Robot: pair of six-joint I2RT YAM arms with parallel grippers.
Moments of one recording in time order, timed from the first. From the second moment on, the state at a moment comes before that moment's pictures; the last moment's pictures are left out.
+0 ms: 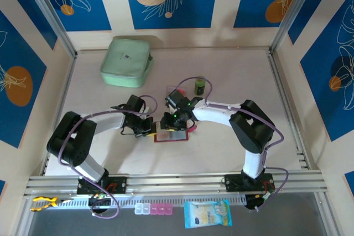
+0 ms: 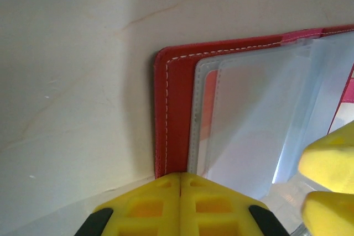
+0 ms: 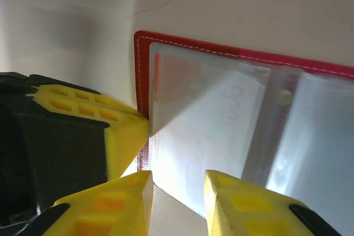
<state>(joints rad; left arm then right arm) -0.47 1.60 0.74 -0.35 0.52 -0.62 0.82 1.84 1.16 -0.44 -0.38 0.79</state>
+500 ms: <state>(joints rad) -0.47 1.62 0.75 -0.36 0.52 -0.59 0.81 1.93 1.20 -0.45 -0.40 0.79</state>
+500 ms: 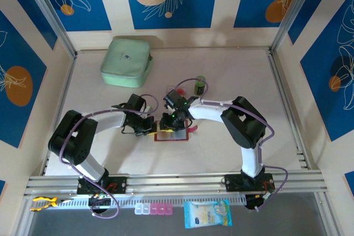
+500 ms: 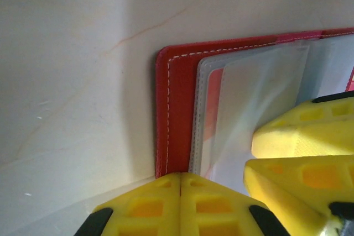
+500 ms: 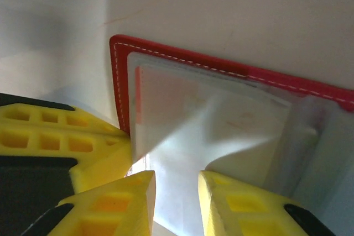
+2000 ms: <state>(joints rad) -0.57 1.61 0.74 -0.19 0.53 -0.81 0.66 1.85 0.88 -0.05 -0.71 0.78</state>
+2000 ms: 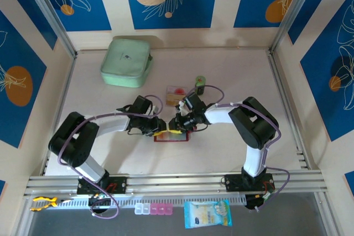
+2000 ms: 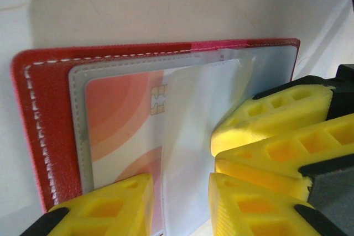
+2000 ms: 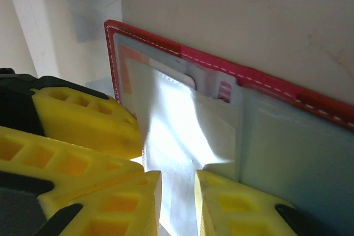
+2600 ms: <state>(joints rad) -0.62 1.57 0.80 -0.19 0.55 -0.84 0.64 1.57 0.87 -0.27 -0.59 0.77</state>
